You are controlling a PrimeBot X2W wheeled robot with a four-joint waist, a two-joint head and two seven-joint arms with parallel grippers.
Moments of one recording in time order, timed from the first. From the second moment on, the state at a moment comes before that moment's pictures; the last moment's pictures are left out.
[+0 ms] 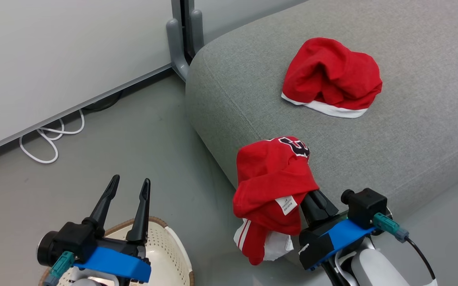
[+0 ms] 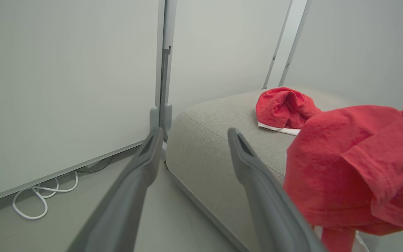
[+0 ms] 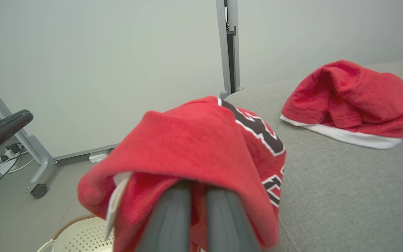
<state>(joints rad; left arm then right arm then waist) -0.08 0.22 -0.24 0.19 -0.33 -0.13 -0.26 -0.26 -0.05 0.33 0.34 0.29 0.13 -0.22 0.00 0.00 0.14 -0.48</state>
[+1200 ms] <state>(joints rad) -0.23 0.35 -0.32 0.10 -0.32 -0.13 -0.26 -0.81 -0.07 -0.07 0.35 0.34 0.13 -0.10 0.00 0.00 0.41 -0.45</state>
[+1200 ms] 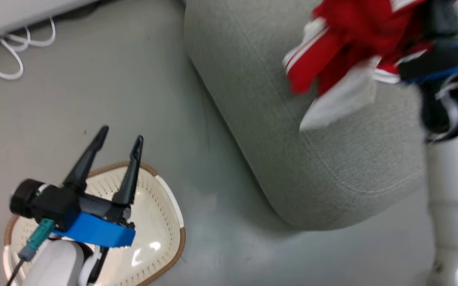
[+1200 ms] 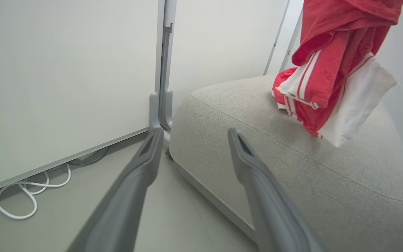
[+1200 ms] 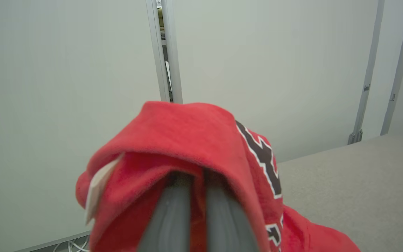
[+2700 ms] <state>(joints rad) -0.41 0.39 -0.35 -0.01 -0.33 -0.13 -0.26 -1.09 -0.22 -0.64 0.91 -0.08 0.13 -0.24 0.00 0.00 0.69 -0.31</state>
